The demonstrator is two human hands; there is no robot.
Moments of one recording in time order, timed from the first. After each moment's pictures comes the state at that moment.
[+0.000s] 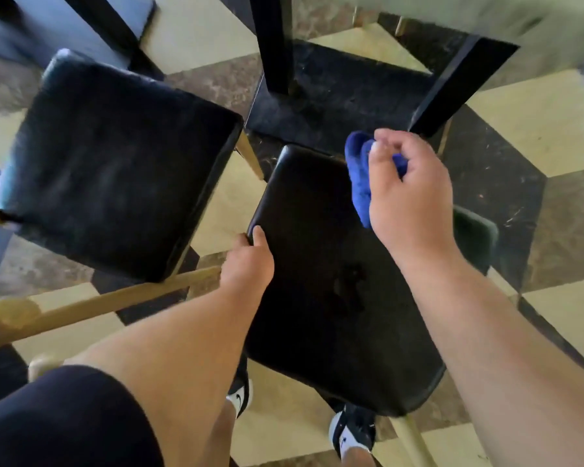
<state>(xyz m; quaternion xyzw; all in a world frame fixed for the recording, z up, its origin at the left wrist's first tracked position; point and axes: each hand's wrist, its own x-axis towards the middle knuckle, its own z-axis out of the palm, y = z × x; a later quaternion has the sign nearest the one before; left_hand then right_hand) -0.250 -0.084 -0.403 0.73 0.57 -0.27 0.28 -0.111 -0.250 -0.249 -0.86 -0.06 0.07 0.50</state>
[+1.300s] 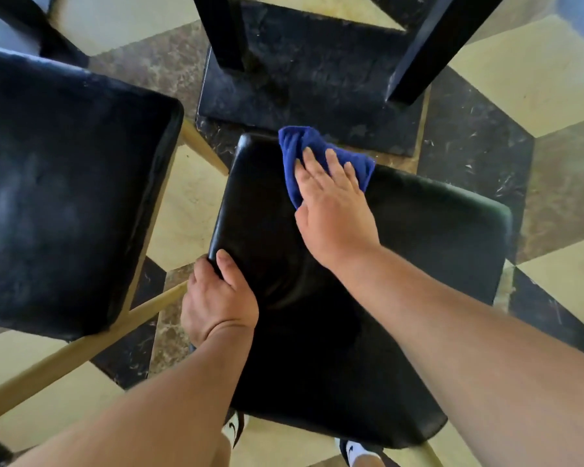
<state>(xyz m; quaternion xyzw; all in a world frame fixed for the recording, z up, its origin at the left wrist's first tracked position) -0.271 -0.105 -0.446 0.80 0.55 -0.09 0.21 -0.099 -0.222 -0.413 -0.94 -0.29 0.16 0.10</state>
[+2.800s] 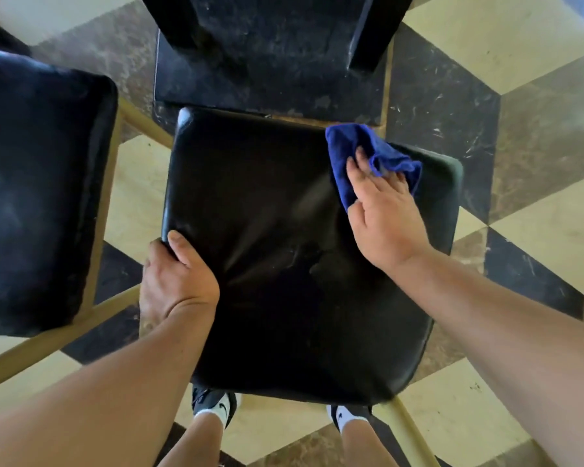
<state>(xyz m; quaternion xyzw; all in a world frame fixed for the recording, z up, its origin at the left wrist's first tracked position) -0.272 -0.109 -0.452 0.82 0.55 -0.03 0.17 -0.111 -0.366 -0.407 -0.95 -0.19 0.19 0.14</state>
